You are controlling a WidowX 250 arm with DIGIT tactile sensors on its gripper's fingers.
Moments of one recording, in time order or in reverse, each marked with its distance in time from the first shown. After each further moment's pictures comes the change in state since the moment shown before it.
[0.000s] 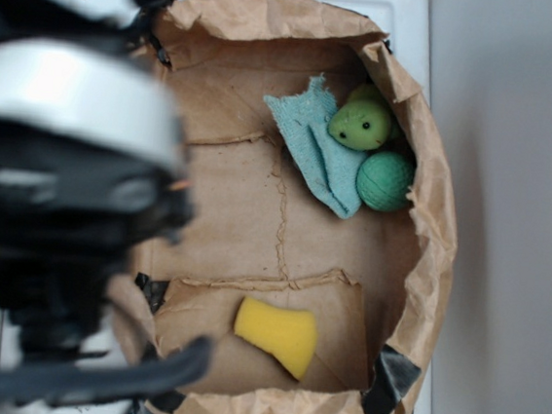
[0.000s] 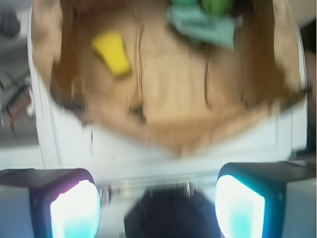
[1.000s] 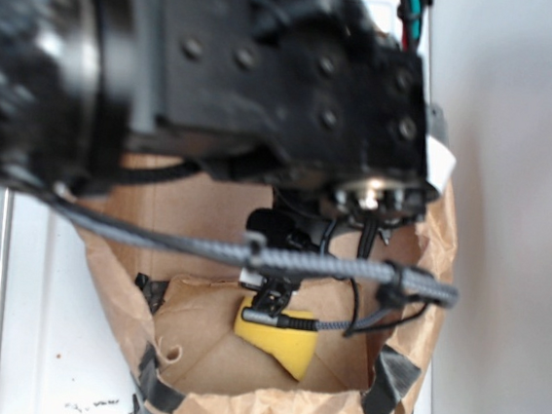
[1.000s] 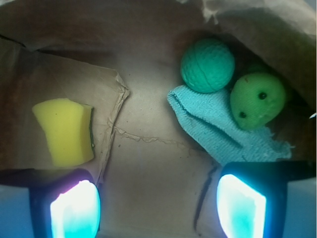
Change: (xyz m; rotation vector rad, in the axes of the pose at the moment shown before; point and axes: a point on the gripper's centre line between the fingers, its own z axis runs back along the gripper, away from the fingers) arm 0.069 -0.004 -0.110 0.014 -0.019 -0.333
